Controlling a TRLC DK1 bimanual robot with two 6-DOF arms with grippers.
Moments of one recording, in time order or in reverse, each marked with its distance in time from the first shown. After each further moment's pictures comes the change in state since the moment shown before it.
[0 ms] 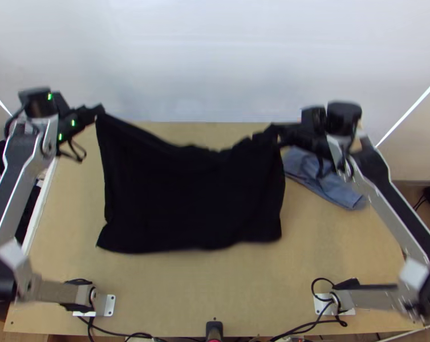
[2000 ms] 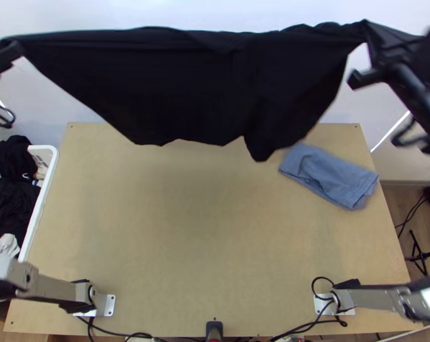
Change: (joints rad) left arm 0.170 -0.011 0.600 -0.197 -0.031 0.139; right arm -0.026 -0.041 0.779 -0.291 0.228 -0.212
